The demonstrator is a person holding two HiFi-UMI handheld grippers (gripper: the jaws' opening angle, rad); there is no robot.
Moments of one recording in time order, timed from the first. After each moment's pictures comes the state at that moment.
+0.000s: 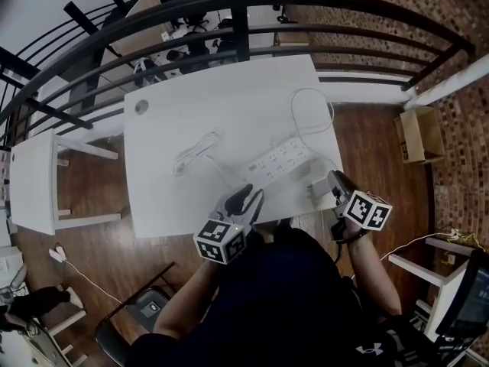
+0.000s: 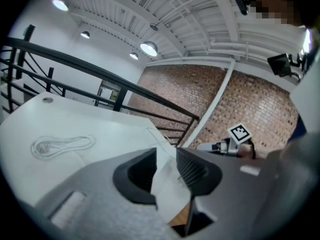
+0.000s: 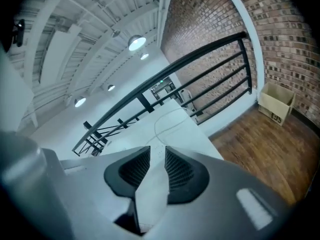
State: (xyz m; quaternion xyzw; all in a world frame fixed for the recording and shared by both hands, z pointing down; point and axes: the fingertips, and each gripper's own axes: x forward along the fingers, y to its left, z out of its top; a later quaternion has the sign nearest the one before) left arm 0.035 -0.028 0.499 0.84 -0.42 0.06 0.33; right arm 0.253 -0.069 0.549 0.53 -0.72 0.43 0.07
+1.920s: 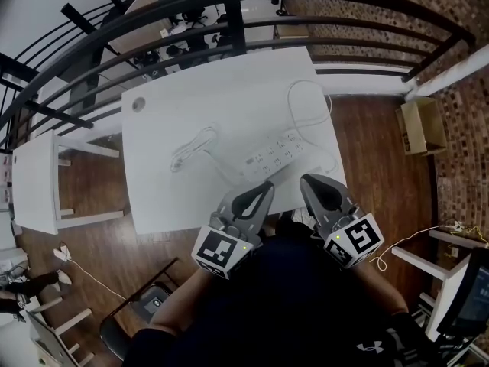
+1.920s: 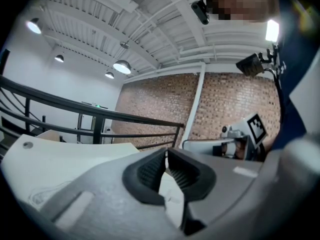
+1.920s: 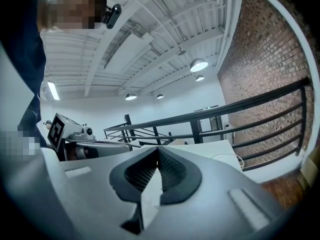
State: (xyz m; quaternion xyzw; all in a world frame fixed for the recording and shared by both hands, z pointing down) left arm 0.069 -0.025 0.397 0.91 -0.38 0.02 0.17; right arm 0.135 -0.035 0.397 0.41 -0.89 0.18 0.04
